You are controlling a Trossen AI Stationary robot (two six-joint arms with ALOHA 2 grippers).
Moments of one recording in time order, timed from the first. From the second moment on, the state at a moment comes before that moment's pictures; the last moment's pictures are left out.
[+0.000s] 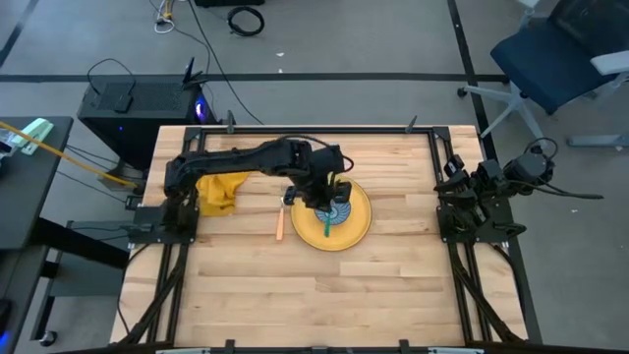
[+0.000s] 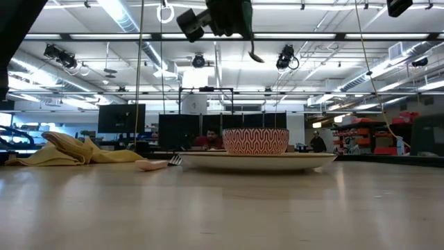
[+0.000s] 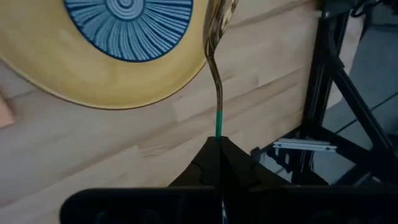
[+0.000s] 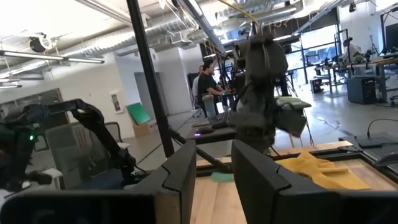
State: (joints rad) left arm 0.07 1.98 2.03 -1.08 0.30 -1.34; right arm 0.52 0.07 0.54 -0.27 0.33 0.14
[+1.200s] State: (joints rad) left arm 0.26 1.67 1.22 -0.34 0.55 -1.02; right arm 0.52 0.07 0.54 -0.27 0.33 0.14
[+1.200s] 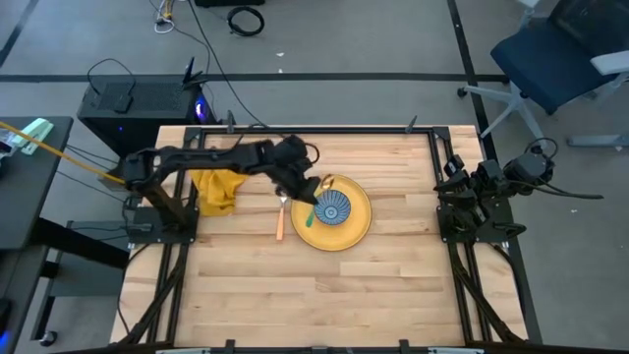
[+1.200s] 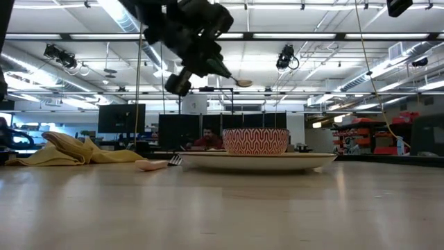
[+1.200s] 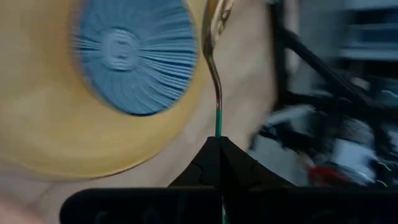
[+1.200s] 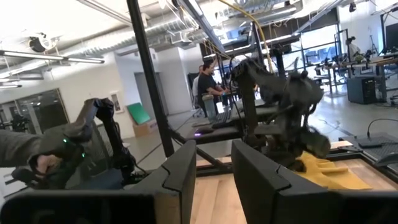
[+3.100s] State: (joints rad) left arm 0.26 1.90 1.03 0.16 0.73 -1.60; right arm 0.52 0.09 0.54 -0.28 0.33 0.14
